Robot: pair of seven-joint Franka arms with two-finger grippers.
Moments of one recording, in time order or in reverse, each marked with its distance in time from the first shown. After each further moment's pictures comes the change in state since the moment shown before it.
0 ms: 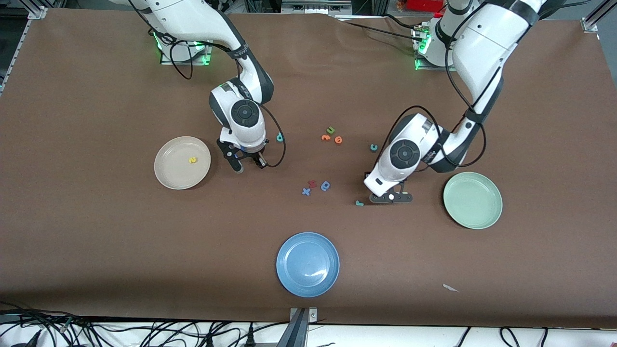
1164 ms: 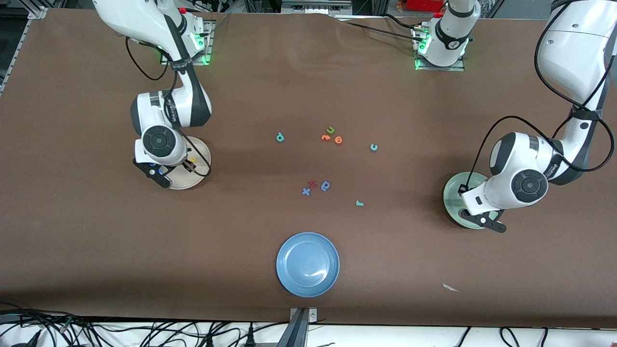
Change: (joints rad) left arm 0.365 -0.043 0.006 0.033 0.113 -0.100 0.729; right arm -0.001 -0.112 -0.386 -0.095 -0.001 -0.291 -0.709
